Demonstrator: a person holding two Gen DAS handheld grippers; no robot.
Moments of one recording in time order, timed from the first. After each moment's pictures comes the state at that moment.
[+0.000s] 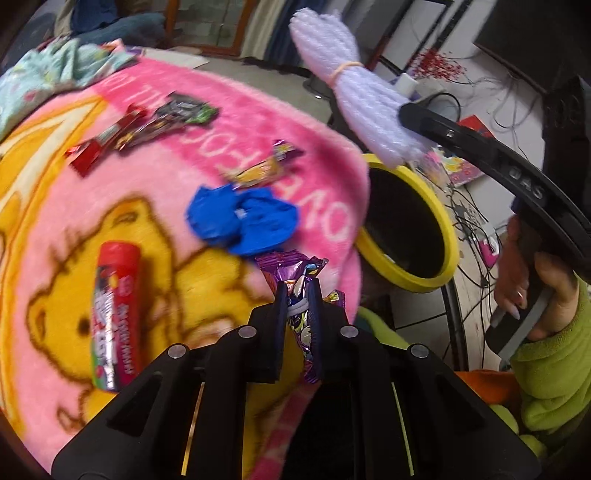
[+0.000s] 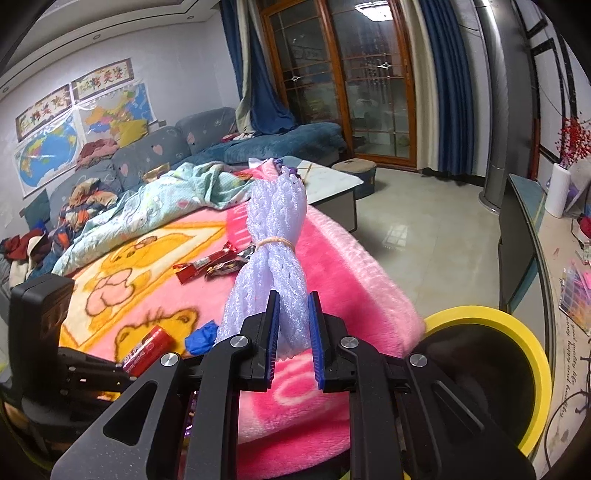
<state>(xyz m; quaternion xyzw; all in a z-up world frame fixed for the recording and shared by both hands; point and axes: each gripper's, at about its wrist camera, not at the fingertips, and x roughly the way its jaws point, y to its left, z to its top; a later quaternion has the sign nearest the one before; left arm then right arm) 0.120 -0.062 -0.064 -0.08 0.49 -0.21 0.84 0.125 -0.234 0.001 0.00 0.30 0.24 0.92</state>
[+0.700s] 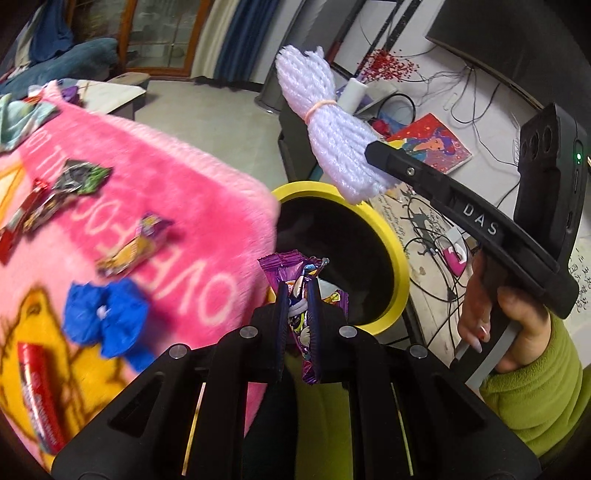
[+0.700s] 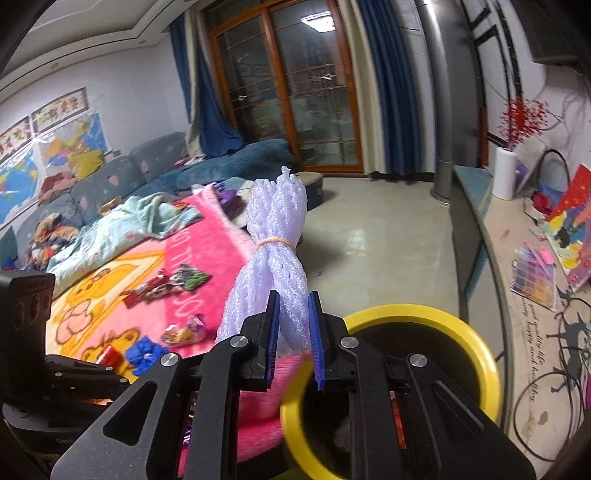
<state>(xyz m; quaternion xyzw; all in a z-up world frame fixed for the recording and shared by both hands) 0.154 -0.155 -0.039 -0.07 0.45 -0.28 0.84 0.131 -0.325 0.007 0.03 0.28 0.14 0.95</state>
